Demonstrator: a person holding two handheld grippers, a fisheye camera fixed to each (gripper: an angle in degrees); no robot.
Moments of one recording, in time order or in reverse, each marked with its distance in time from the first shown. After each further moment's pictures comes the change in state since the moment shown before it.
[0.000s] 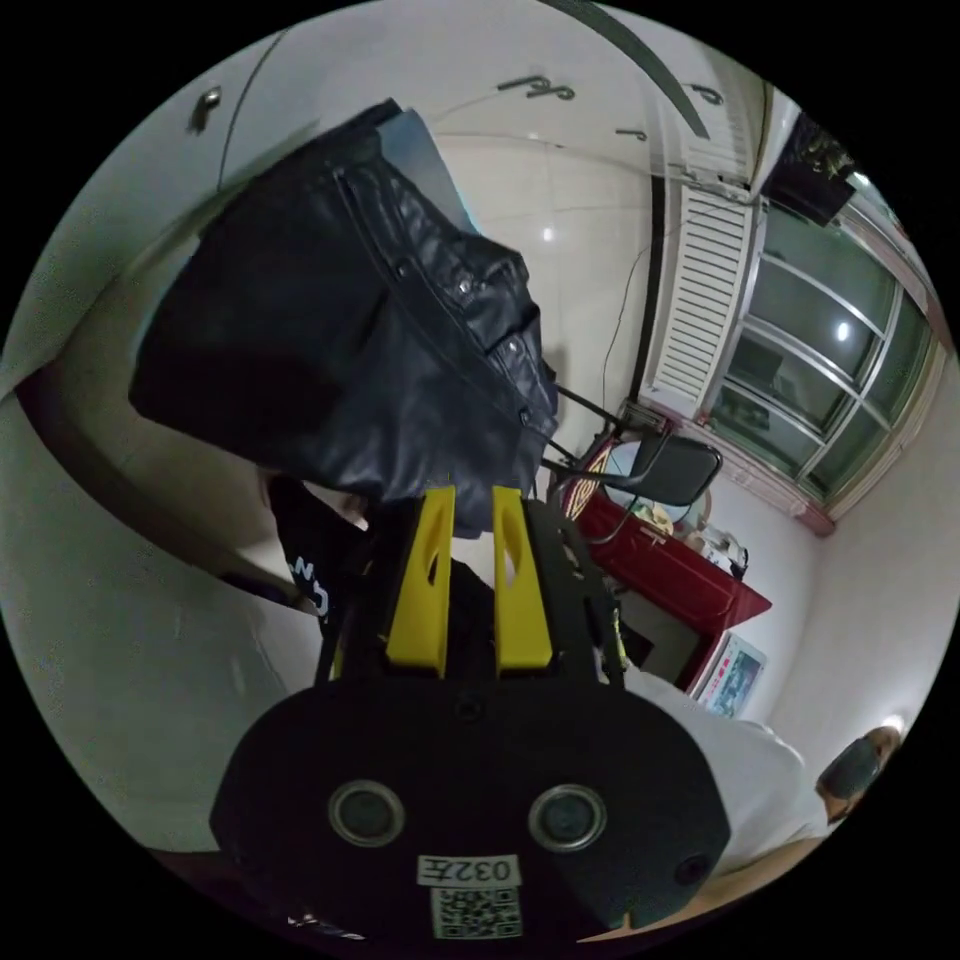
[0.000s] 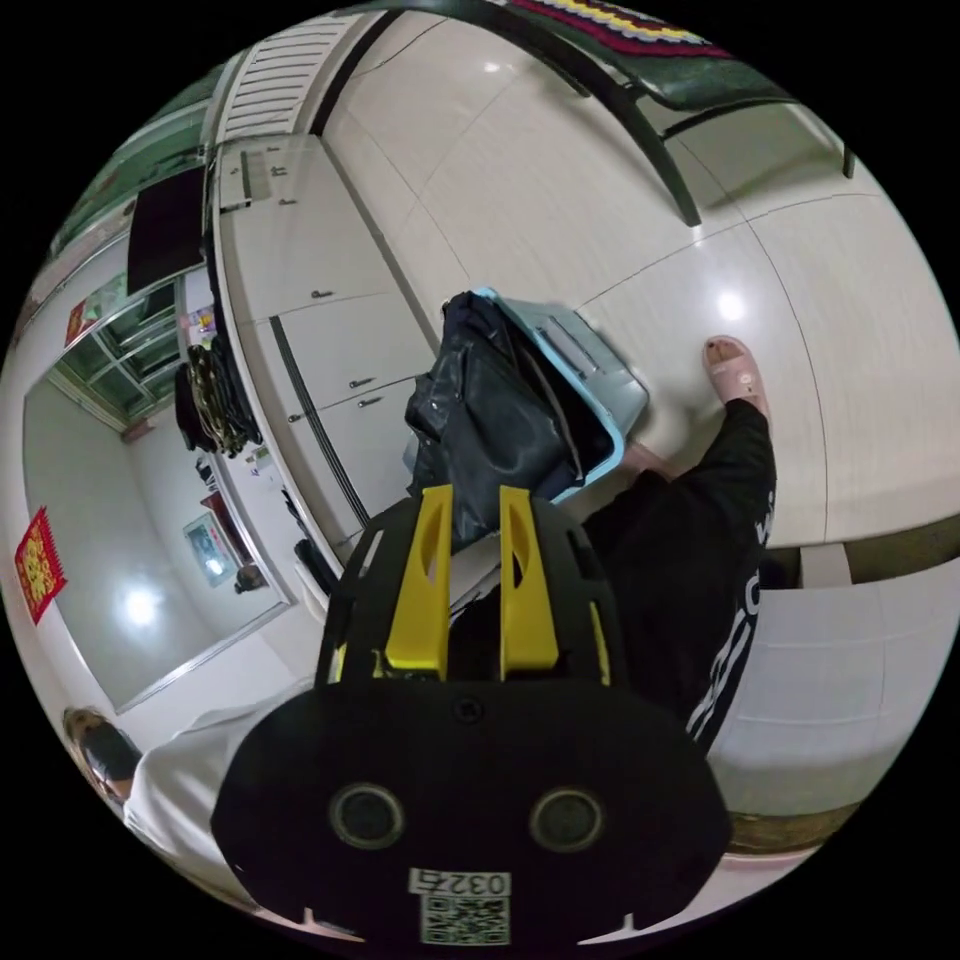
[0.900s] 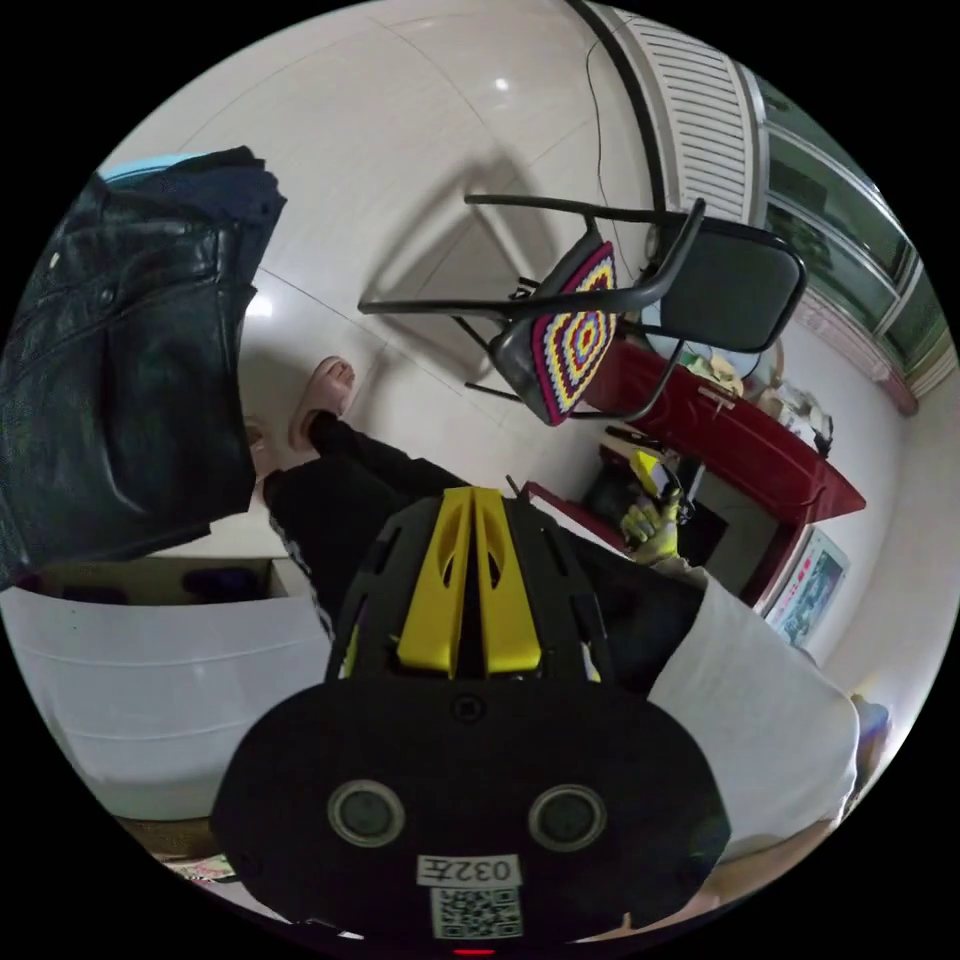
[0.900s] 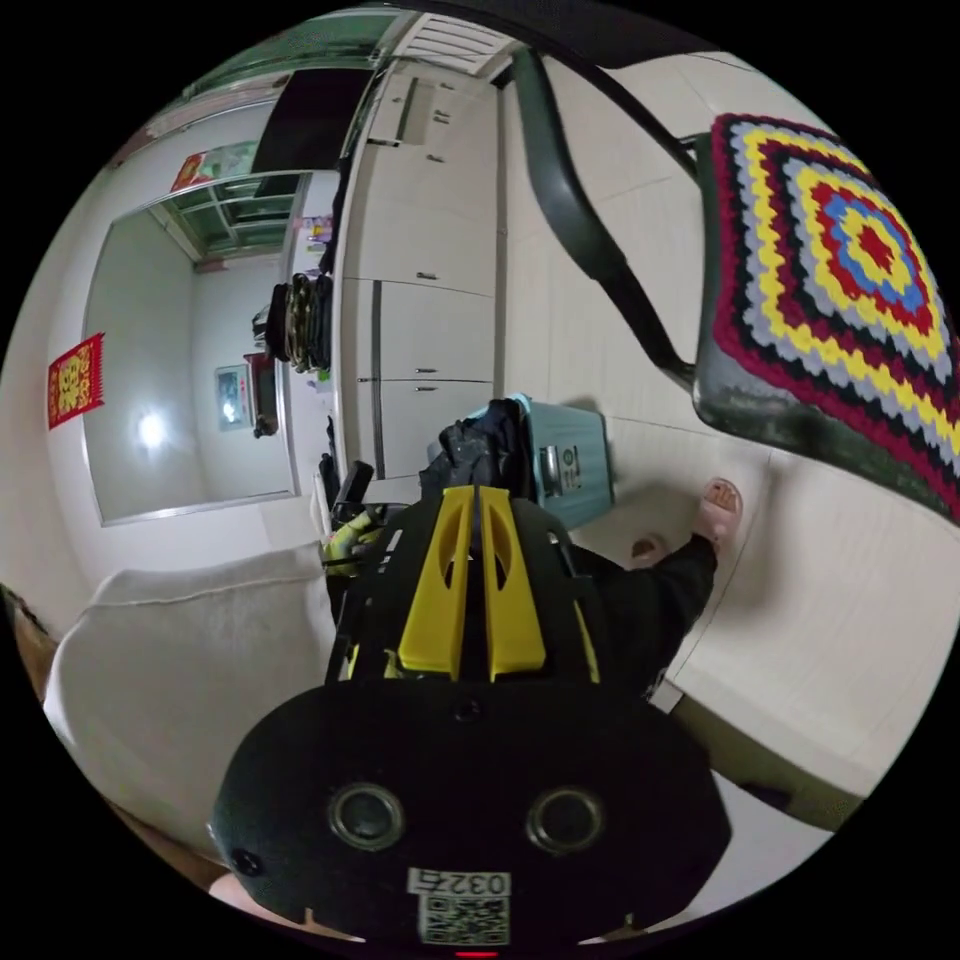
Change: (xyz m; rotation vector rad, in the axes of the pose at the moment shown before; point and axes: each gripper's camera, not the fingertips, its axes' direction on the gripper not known) left arm 0.143 0.068 0.402 -0.395 -0.232 0.195; right arm 0.044 -0.188 -0.264 -0.162 -0.012 -0.482
